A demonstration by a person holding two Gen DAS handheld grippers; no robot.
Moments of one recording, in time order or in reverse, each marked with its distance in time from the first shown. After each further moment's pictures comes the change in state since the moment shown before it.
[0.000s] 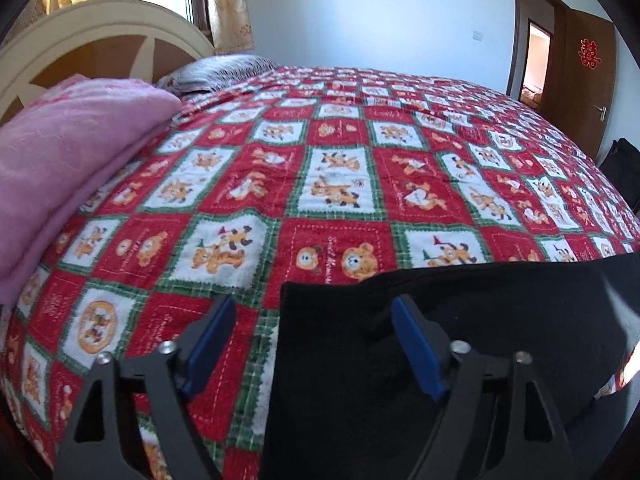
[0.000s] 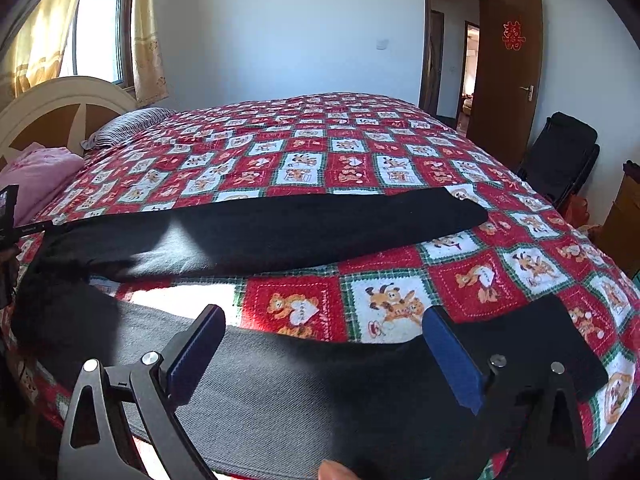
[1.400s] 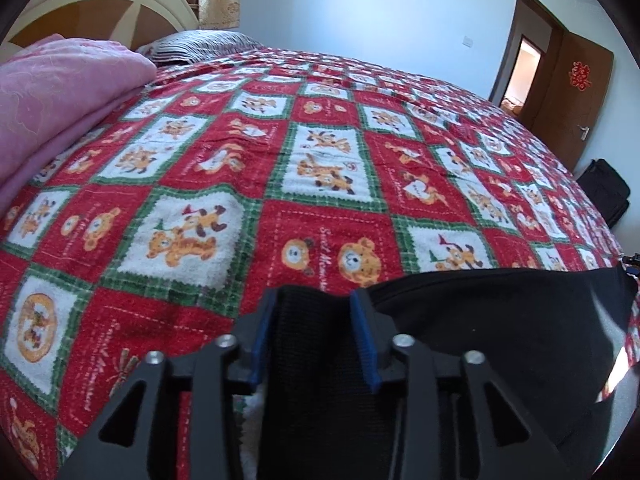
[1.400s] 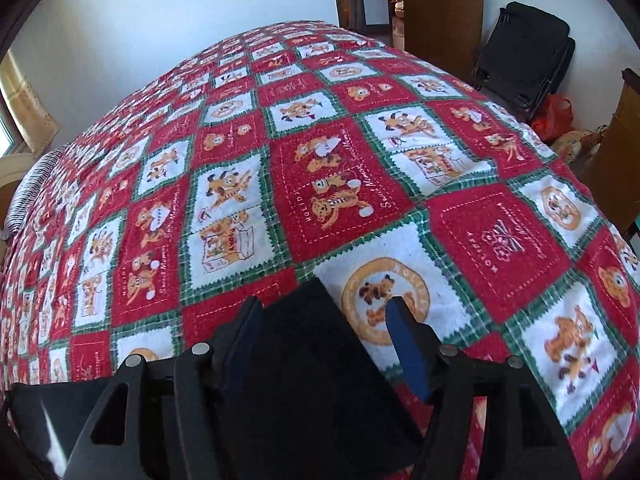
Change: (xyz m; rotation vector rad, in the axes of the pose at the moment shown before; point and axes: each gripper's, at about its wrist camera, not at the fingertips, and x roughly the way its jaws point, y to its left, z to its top) left arm 0.035 0.014 0.001 -0.055 0.022 -0.142; right arm 0.261 -0.213 0.140 0.321 0.307 -0.047
